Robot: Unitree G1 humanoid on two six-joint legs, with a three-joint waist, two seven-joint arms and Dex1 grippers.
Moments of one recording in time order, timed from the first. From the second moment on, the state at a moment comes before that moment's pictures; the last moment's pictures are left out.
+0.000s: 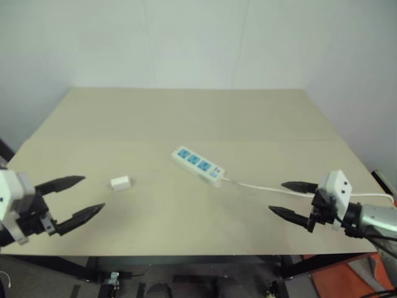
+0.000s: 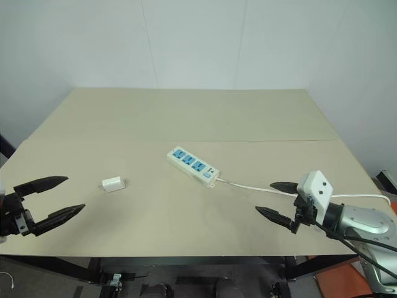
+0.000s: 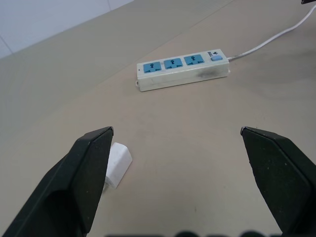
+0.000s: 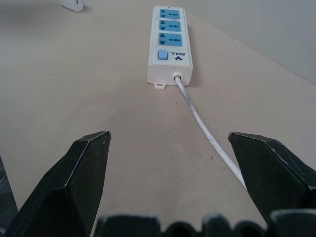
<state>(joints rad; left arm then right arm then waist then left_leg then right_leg) 0.27 0.83 0.80 -0.48 -0.67 0.50 -1.10 0.04 -0.83 -0.29 -0.34 0.51 0.36 0.98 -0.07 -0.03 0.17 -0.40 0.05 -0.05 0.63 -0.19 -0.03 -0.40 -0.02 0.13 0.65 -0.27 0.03</state>
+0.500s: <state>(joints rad) 0.23 0.84 0.77 -0.49 -0.71 0.50 -1.08 -0.05 -0.77 -0.23 -0.32 0.47 0.34 0.95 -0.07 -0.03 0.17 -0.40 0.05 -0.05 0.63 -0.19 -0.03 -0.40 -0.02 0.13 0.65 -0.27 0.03</state>
